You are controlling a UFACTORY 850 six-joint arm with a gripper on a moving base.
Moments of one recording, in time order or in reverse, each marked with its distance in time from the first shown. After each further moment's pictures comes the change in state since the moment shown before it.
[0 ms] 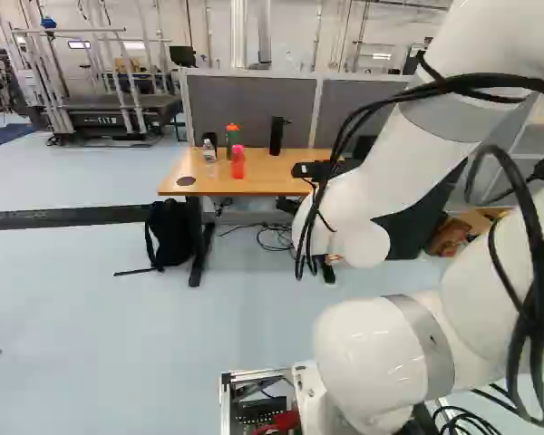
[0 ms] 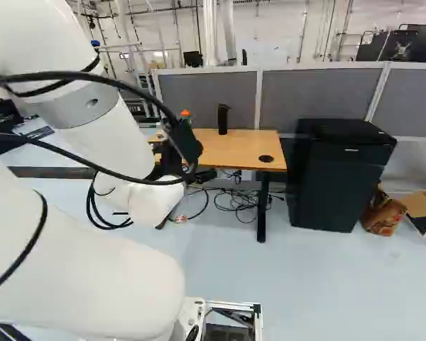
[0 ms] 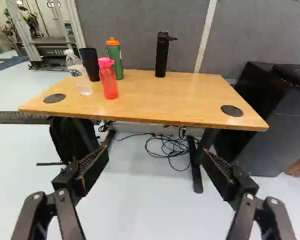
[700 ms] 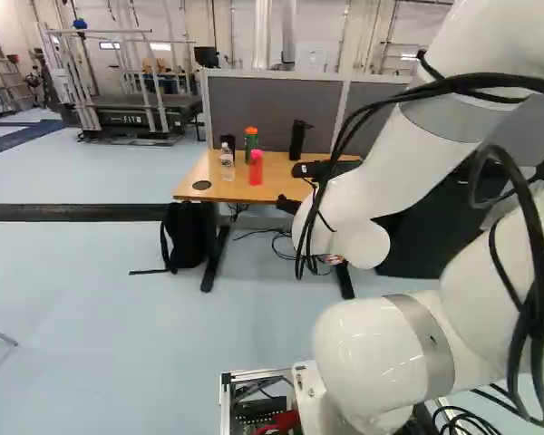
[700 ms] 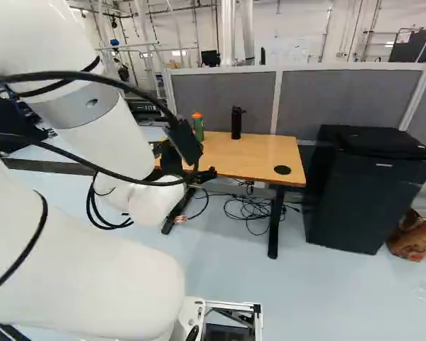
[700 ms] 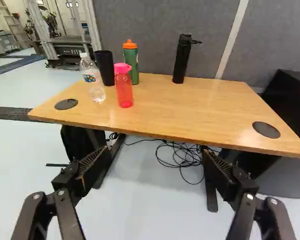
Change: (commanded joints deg) arm 0.0 0.0 0.0 0.0 0.0 0.0
